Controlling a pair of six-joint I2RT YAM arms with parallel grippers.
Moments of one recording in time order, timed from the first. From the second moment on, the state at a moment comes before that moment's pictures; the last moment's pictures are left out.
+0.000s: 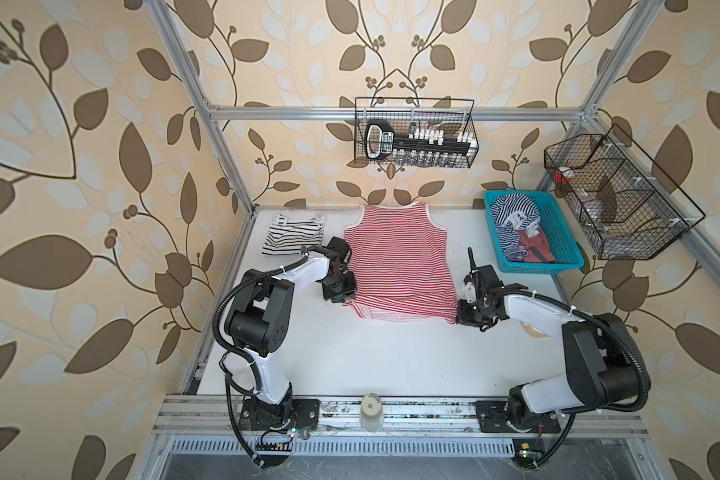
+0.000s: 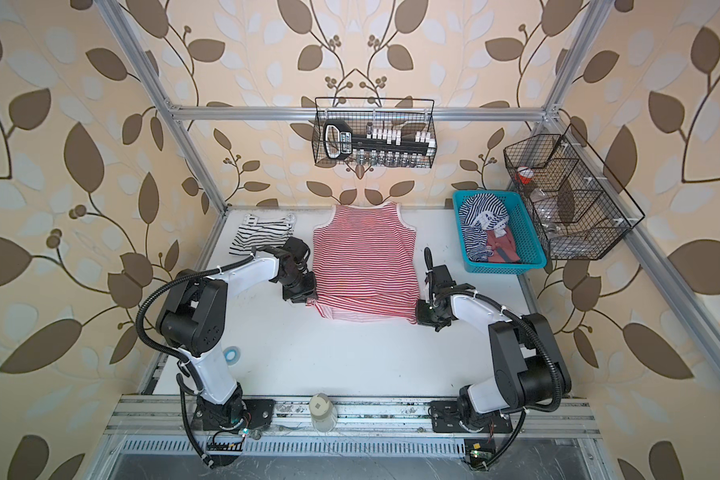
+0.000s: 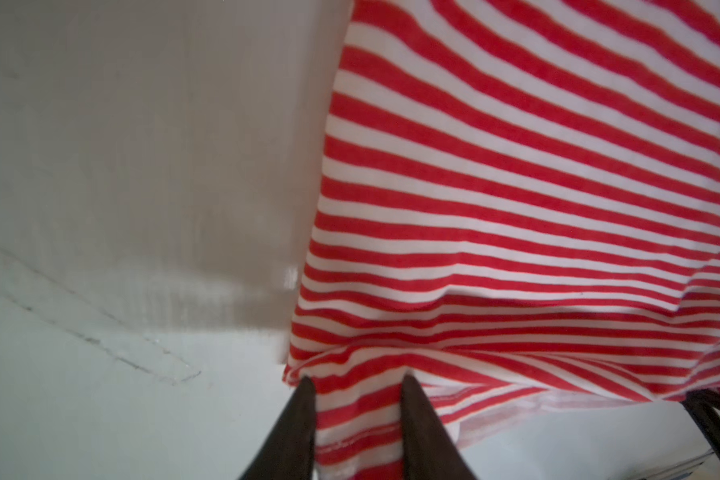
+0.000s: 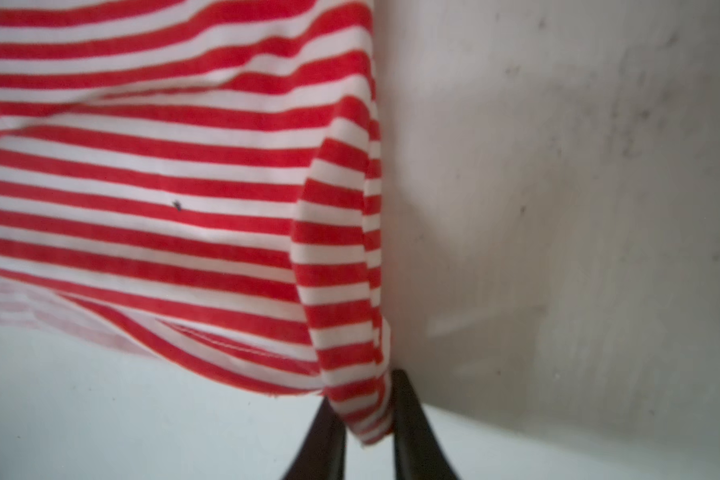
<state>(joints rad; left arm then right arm) -0.33 1.83 1.21 -0.76 0.26 -0.60 0.21 1.48 0.72 -0.53 -0.17 0.31</state>
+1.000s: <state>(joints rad) -0.27 1.98 1.53 -1.08 0.27 -0.43 -0.08 1.54 1.03 -0.86 -0.48 0.25</state>
